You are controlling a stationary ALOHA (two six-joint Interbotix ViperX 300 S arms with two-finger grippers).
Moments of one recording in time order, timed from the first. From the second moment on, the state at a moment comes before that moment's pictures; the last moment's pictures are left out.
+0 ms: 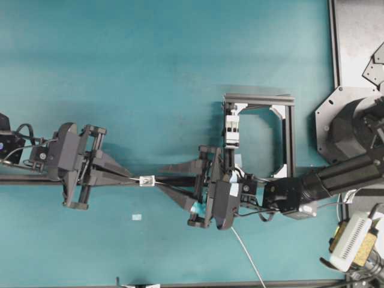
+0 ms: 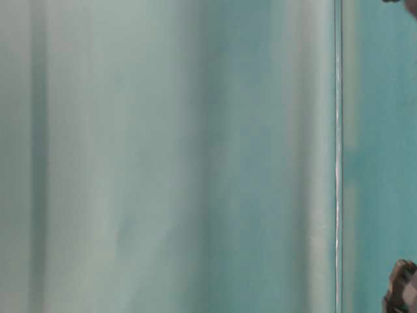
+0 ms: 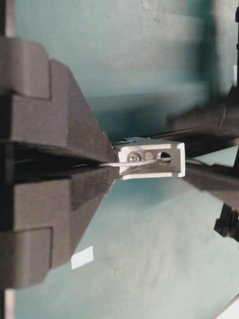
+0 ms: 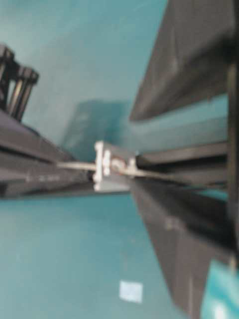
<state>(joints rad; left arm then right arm) -0.25 0.37 0.88 -0.04 -1.04 -0.08 0.54 0.40 0.80 0.83 -1.08 -0.29</state>
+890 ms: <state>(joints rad) -0.26 0.16 1.02 -0.04 -0.91 -0.08 0.55 0.35 0.82 0.83 -1.01 -0.29</state>
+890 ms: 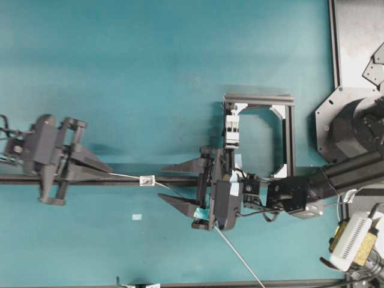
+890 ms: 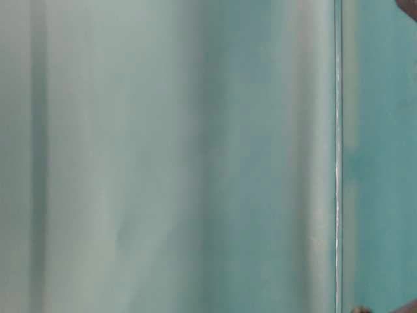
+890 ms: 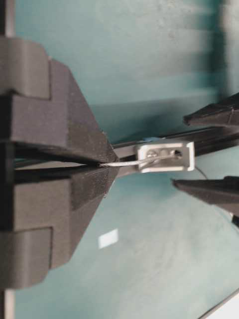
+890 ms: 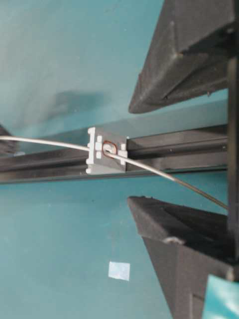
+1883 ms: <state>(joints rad) -0.31 -0.18 1.32 -0.04 -0.79 -0.08 0.55 0.35 0.82 0.83 -1.01 -0.29</state>
